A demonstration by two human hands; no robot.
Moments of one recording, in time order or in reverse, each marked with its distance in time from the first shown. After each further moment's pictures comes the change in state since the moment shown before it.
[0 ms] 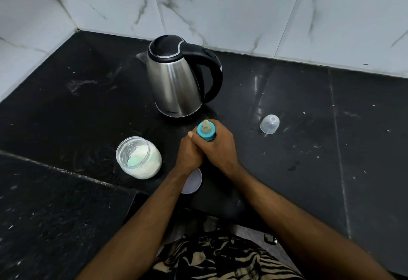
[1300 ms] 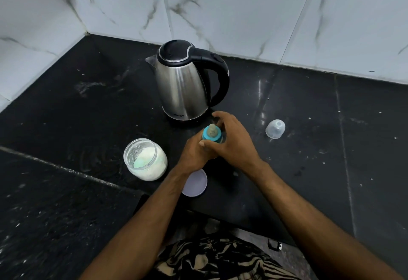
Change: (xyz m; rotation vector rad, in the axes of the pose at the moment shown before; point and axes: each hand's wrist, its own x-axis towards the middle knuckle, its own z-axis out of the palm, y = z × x) left_hand 0.006 0.005 -0.014 -0.112 -0.169 -0.035; right_hand 0.011 -0.022 -0.042 -0.285 -0.238 -0.125
